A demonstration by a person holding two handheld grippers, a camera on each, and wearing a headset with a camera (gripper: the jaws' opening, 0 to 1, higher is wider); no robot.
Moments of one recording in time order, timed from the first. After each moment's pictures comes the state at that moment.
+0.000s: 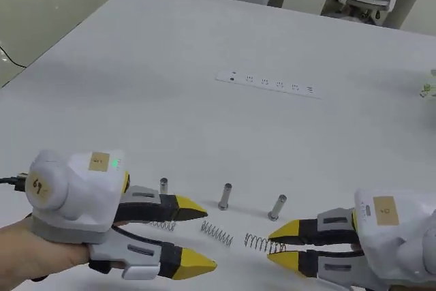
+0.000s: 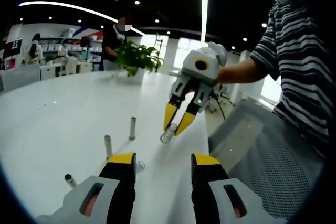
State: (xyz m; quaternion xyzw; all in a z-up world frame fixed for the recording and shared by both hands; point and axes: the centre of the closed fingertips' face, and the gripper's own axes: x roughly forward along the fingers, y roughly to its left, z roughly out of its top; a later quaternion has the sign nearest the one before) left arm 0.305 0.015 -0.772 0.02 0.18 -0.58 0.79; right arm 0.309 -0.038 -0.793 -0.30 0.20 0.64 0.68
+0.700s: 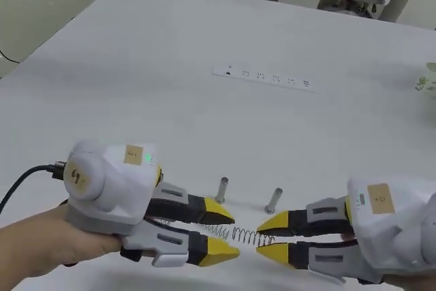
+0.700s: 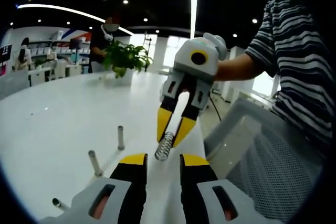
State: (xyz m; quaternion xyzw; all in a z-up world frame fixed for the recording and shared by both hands) left arm 0.305 -0.015 -0.770 0.03 0.17 -0.61 0.77; right arm 0.301 -0.027 -0.780 -0.29 0.18 0.66 0.67
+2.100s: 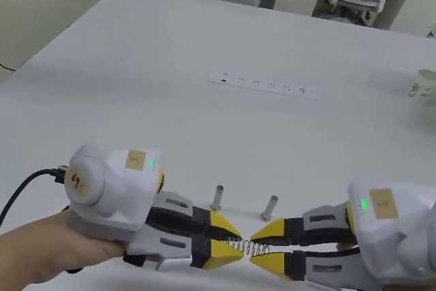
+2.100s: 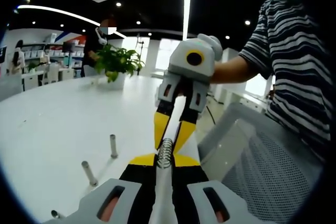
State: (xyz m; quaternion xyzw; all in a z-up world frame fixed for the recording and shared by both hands) left arm 0.299 -0.024 -0.759 0.03 0.16 -0.64 0.75; right arm 0.294 -0.023 -0.769 -0.26 0.18 0.67 0.67
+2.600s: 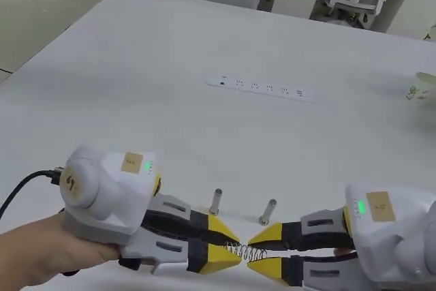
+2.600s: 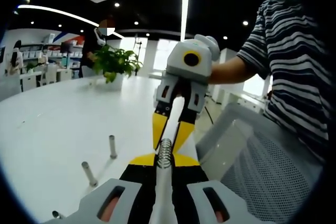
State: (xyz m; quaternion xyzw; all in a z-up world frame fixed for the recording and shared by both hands) left arm 0.298 -0.021 -0.757 0.02 0.16 -0.65 0.75; right arm 0.294 -0.021 -0.768 -0.25 0.20 0.66 0.68
